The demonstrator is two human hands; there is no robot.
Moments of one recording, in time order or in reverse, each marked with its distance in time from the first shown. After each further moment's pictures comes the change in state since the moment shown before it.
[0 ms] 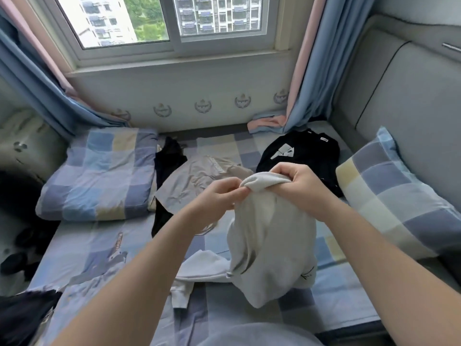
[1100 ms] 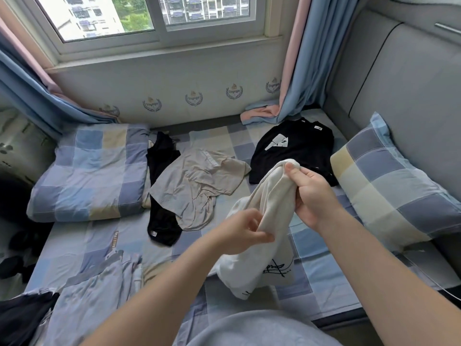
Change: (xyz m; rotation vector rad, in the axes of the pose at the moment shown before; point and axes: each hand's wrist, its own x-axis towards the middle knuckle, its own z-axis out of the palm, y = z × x) left_hand 0.006 -0.043 0.065 0.417 -0.222 -0.165; right_hand -0.017 0.025 0.001 0.741 0.301 0.273
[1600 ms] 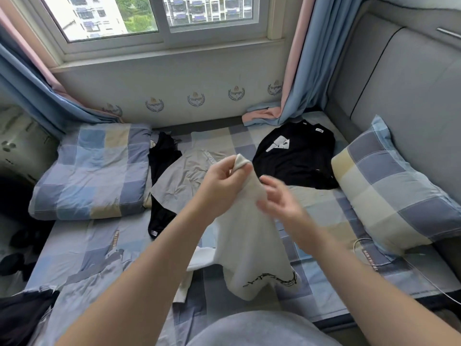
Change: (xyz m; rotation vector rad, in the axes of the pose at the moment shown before) left_hand -0.020 0.051 -0.054 -0.434 0.533 0.331; right_hand -0.014 0.043 -0.001 -0.395 -0.308 -0.044
